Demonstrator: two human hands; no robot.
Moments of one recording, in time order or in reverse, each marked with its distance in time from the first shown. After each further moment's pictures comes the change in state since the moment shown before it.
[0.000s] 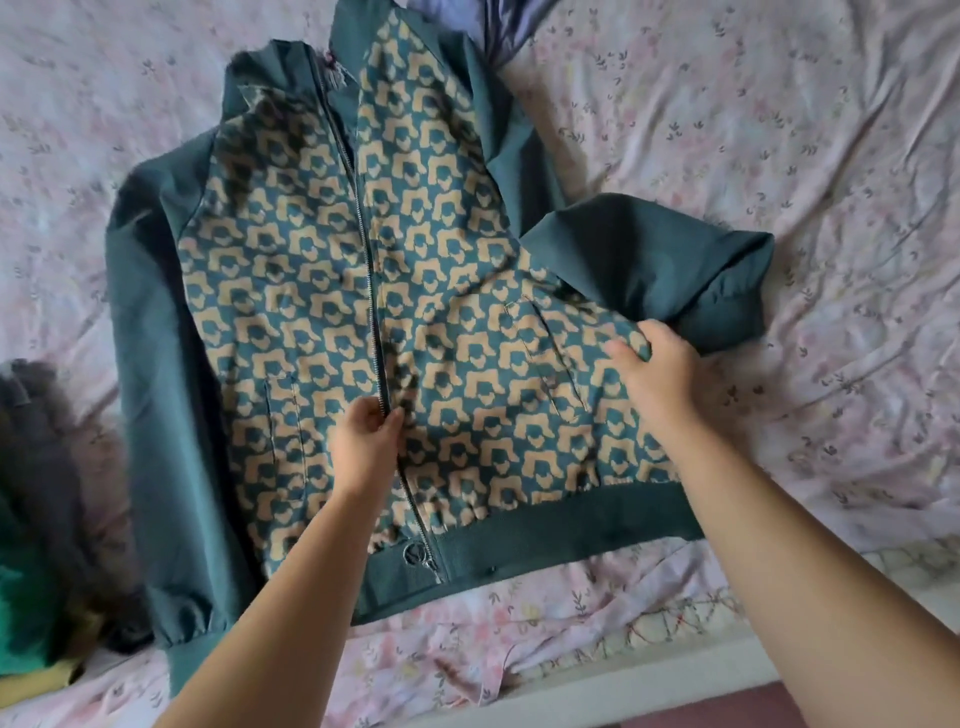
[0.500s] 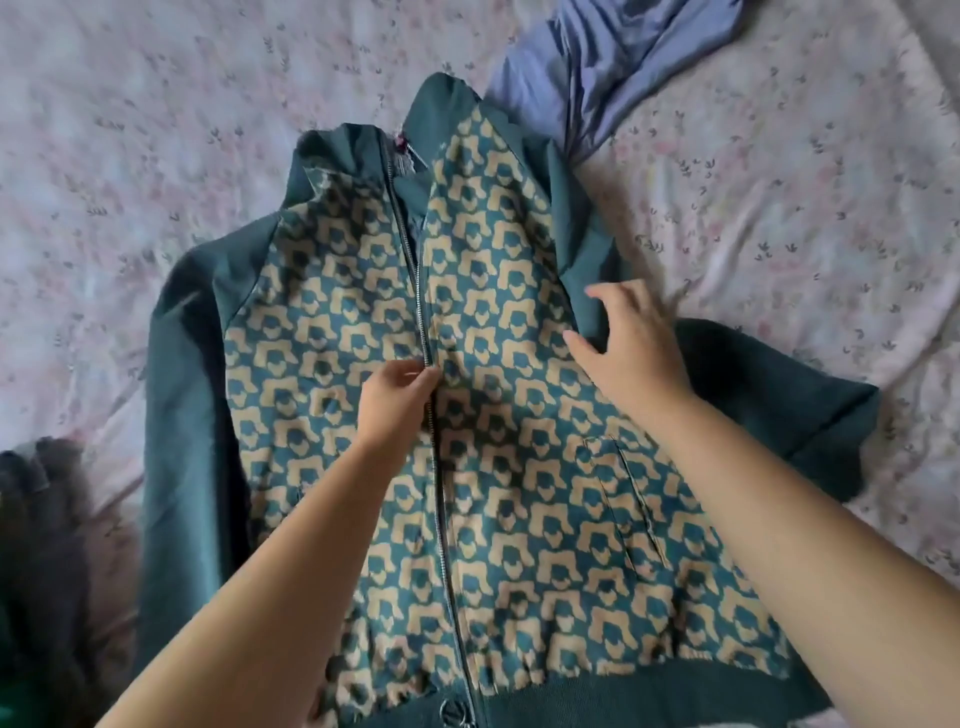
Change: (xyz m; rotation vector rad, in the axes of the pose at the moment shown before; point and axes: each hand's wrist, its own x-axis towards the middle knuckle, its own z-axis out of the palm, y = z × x) left_hand 0.115 0.109 -0.001 -0.062 -0.076 -0.007; right_hand 0.101 -0.133 0.047 -0.324 -0.175 -0.452
